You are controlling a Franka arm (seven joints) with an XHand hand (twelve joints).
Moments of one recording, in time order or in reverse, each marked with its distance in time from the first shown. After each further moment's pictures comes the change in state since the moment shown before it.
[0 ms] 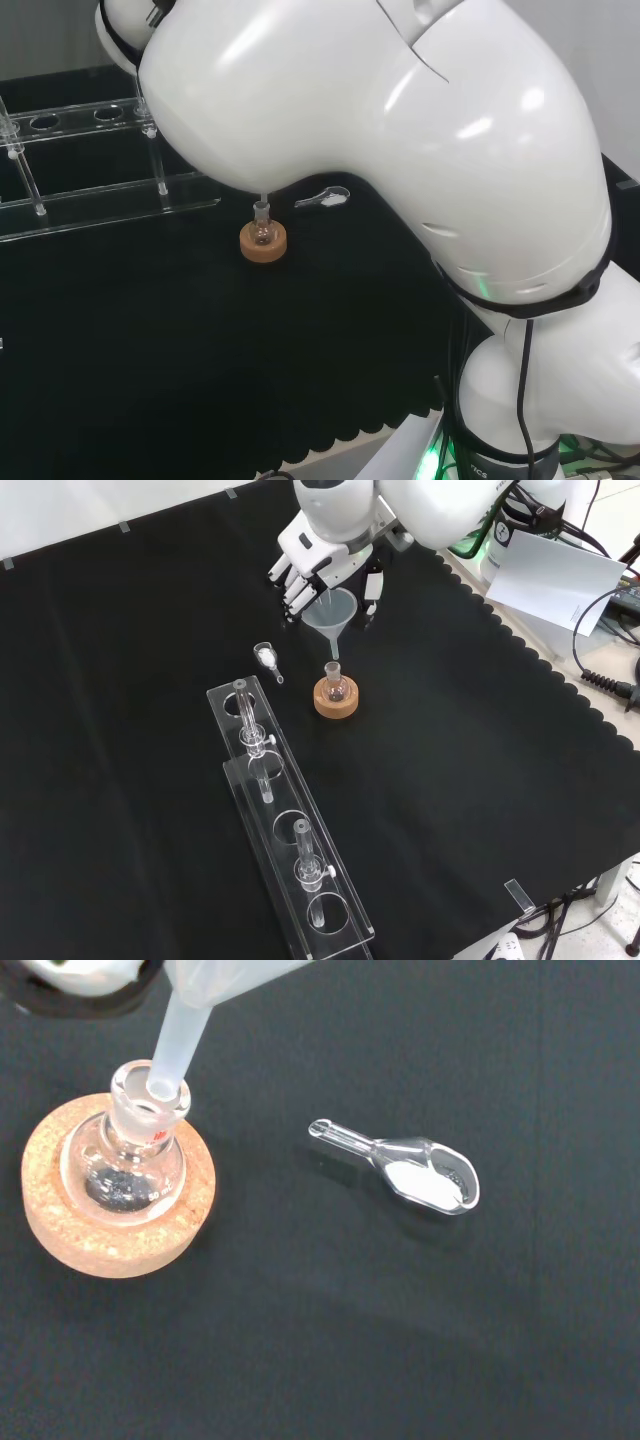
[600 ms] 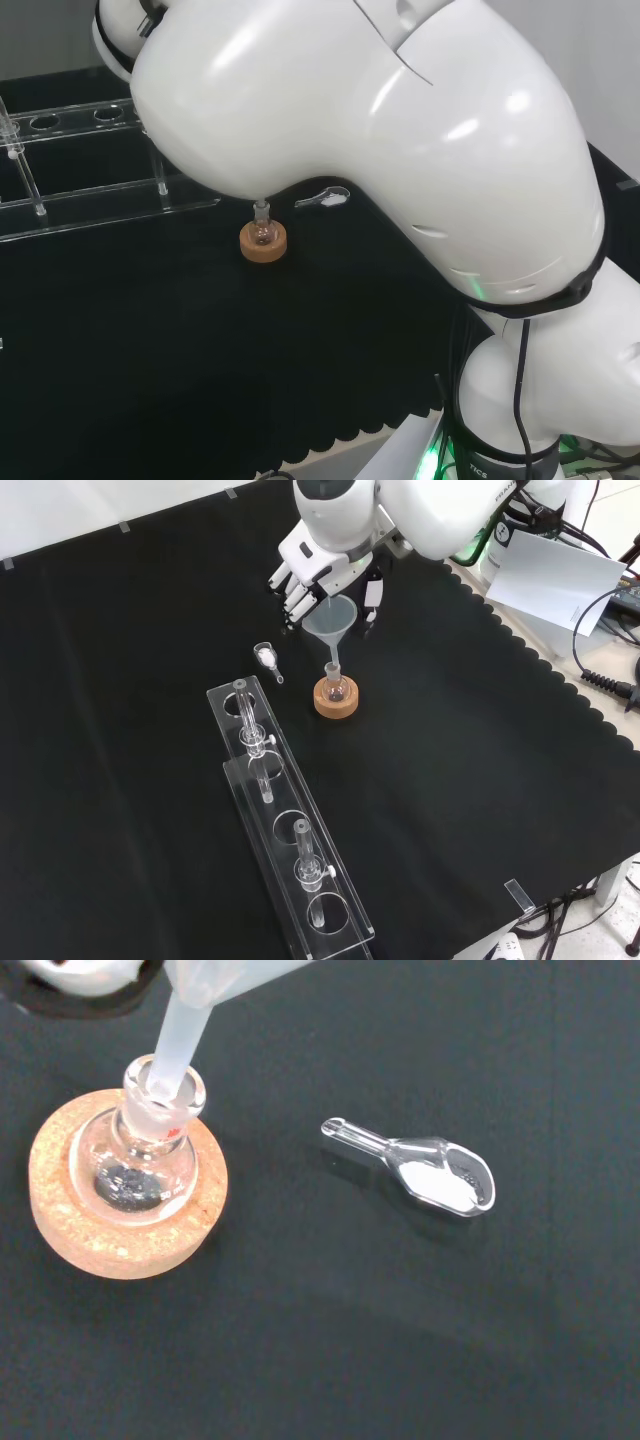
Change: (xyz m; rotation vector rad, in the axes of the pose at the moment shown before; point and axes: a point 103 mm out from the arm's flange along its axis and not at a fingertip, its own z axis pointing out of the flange) arm 0.008 0.007 0.005 0.000 -0.007 -0.006
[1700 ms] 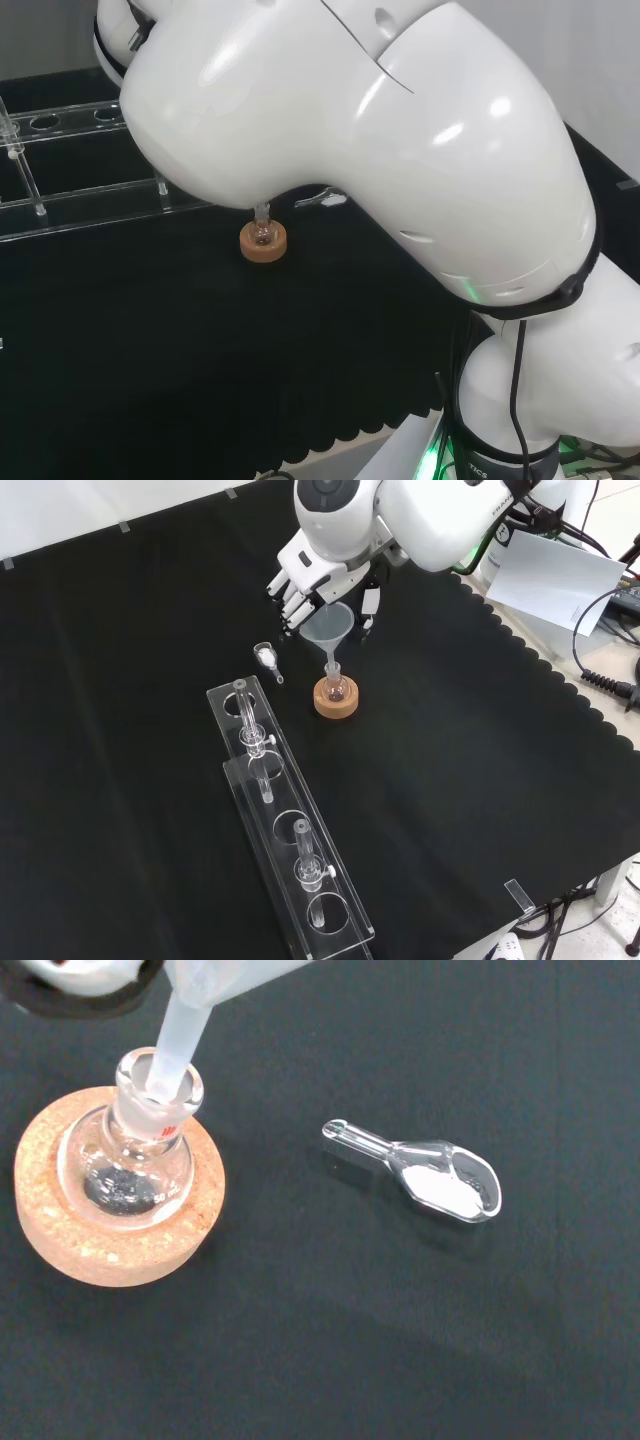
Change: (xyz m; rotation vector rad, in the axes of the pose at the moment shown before) arm 0.003 0.008 0.008 -0.011 -0.010 0.005
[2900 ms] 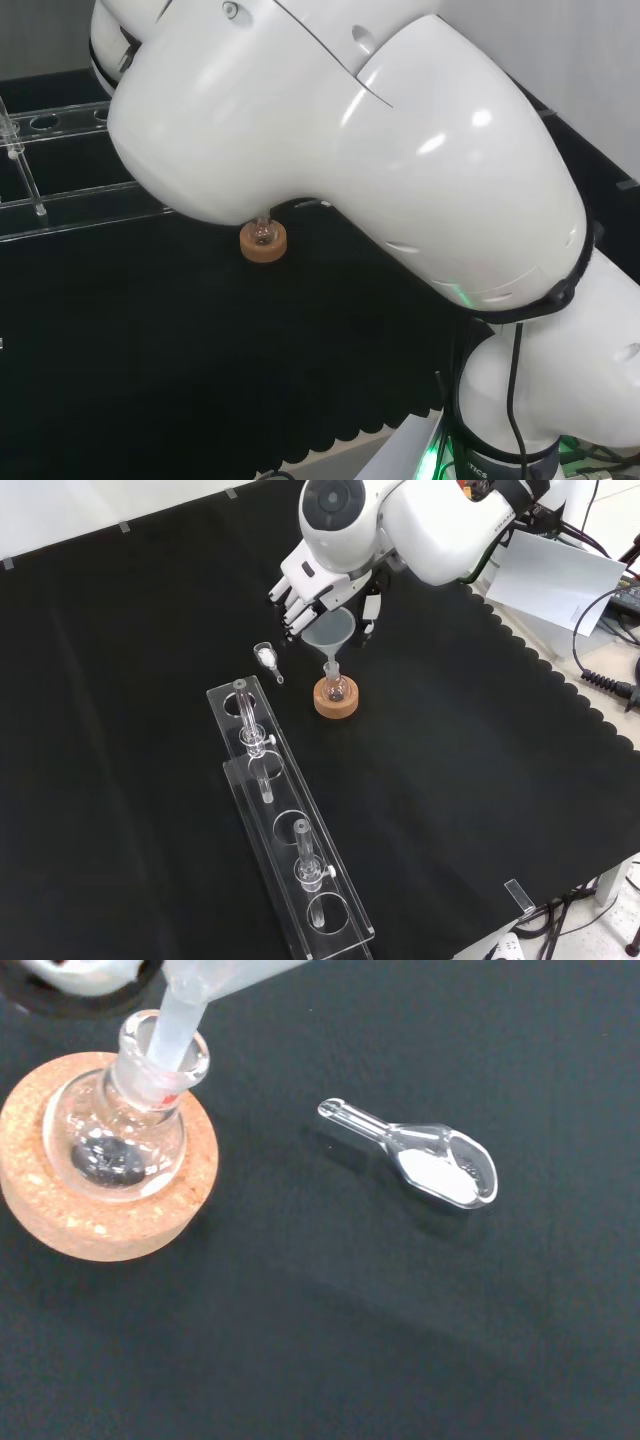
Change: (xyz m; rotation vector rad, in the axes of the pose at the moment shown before) arm 0.006 0.002 0.009 0.012 -0.040 0.001
